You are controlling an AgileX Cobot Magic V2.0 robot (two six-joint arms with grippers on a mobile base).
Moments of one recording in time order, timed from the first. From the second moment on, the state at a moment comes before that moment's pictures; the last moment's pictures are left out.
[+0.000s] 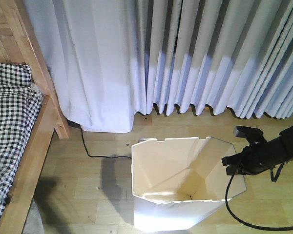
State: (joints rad) left arm 0.00 -0.02 0.03 0.14 0.27 -0.05; right arm -0.20 2.27 -0.86 1.19 0.44 -1.40
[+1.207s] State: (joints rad) left arm 0.00 -0.02 0.03 0.14 0.27 -0.05; right arm -0.20 2.30 -0.95 1.31 0.43 -1.40
